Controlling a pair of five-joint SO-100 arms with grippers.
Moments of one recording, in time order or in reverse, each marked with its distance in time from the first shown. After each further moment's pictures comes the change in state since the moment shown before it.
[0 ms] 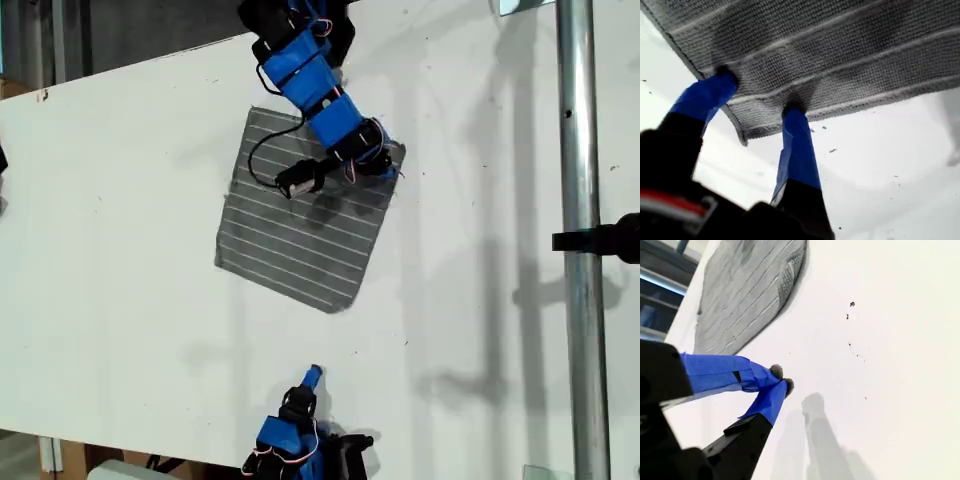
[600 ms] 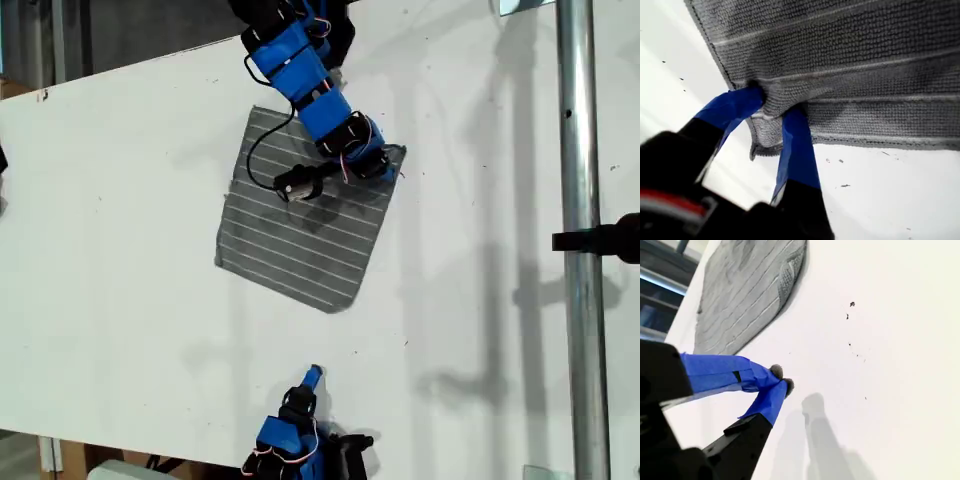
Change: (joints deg) arm 0 0.0 0.0 0.0 0.0 0.0; arm 1 3.5 5.1 12.0 -19.6 -7.6
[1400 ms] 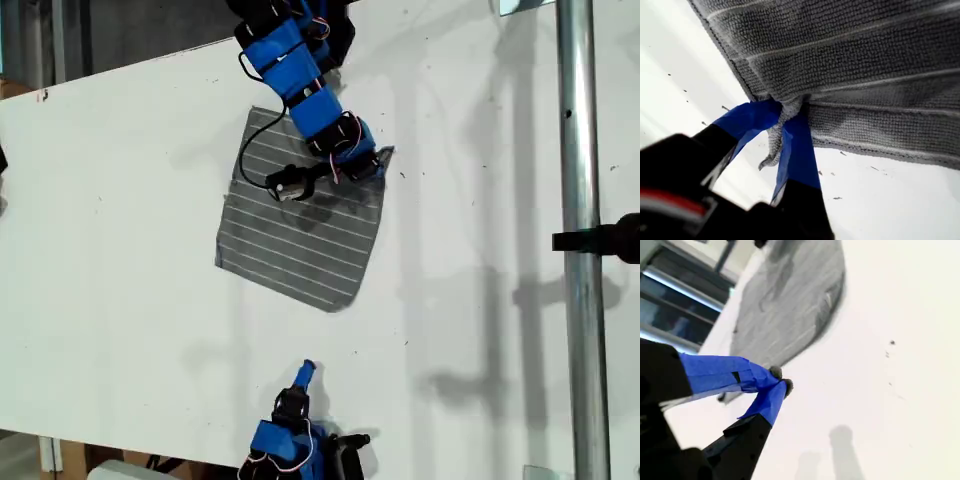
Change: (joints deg) arm 0 -1.1 -1.3 -7.3 -5.1 -0.5; arm 1 2.1 5.5 2.5 -1.8 -2.6
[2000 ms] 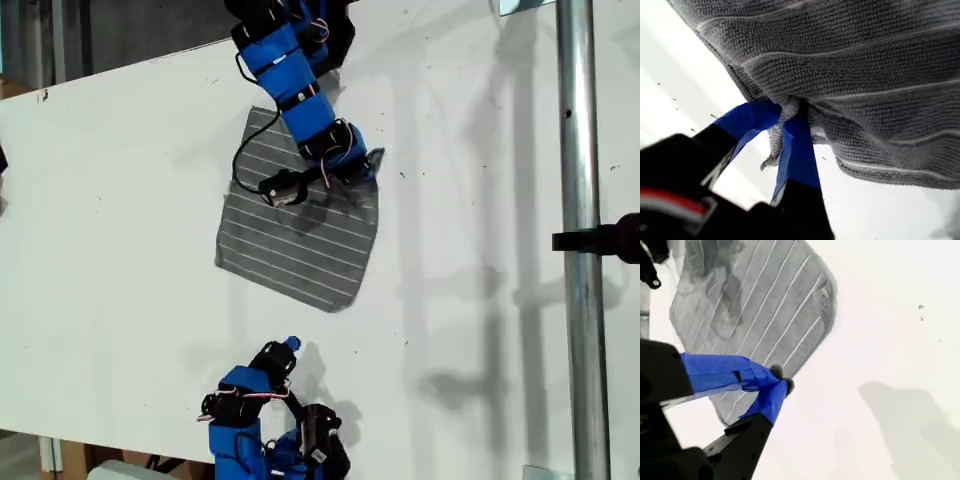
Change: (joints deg) arm 0 -3.0 -88.9 -66.5 8.1 23.6; arm 1 3.1 0.4 -1.2 2.5 -4.6
